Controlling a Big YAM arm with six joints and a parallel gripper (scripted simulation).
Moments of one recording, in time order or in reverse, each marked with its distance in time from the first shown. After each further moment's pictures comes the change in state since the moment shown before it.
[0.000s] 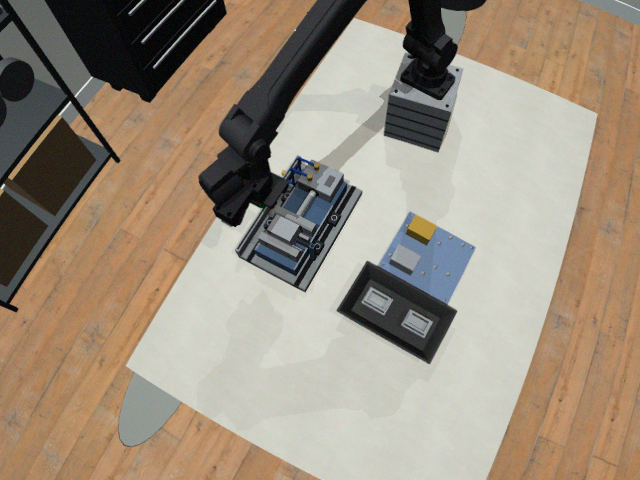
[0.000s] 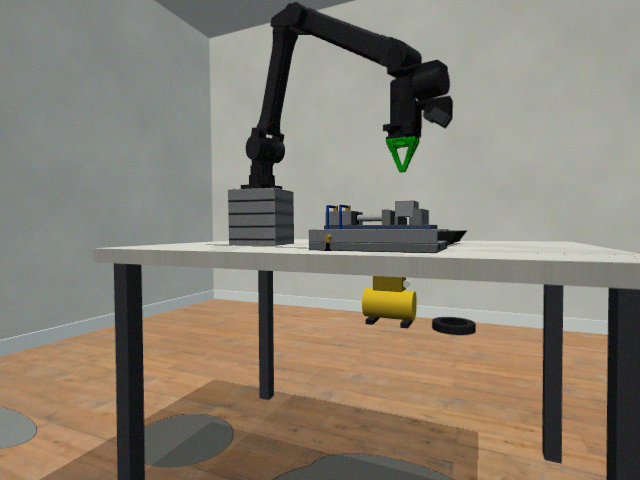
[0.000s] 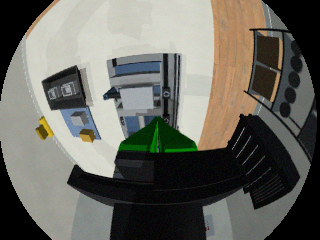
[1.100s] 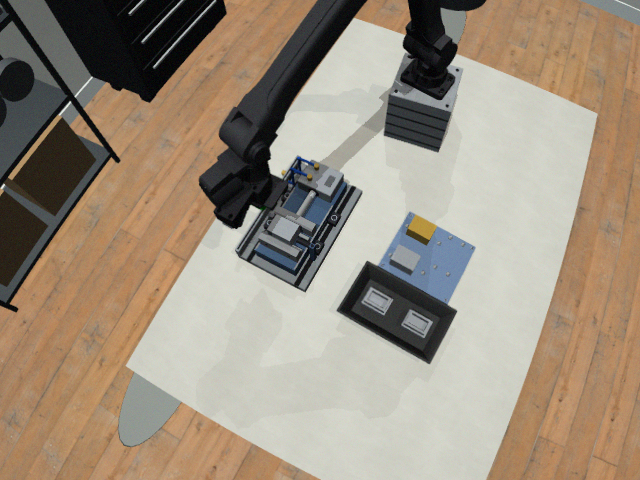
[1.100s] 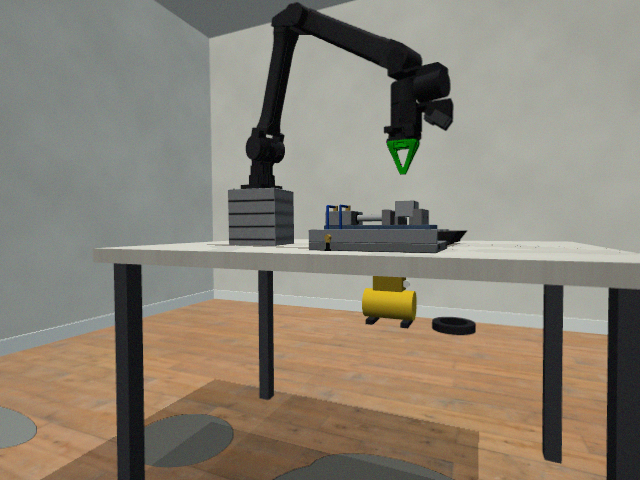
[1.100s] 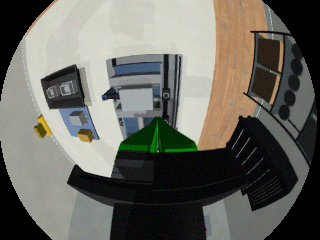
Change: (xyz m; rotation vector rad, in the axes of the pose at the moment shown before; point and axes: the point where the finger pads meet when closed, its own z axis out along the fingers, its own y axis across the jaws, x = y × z) arm -0.001 0.000 0.005 0.000 0.000 -0.022
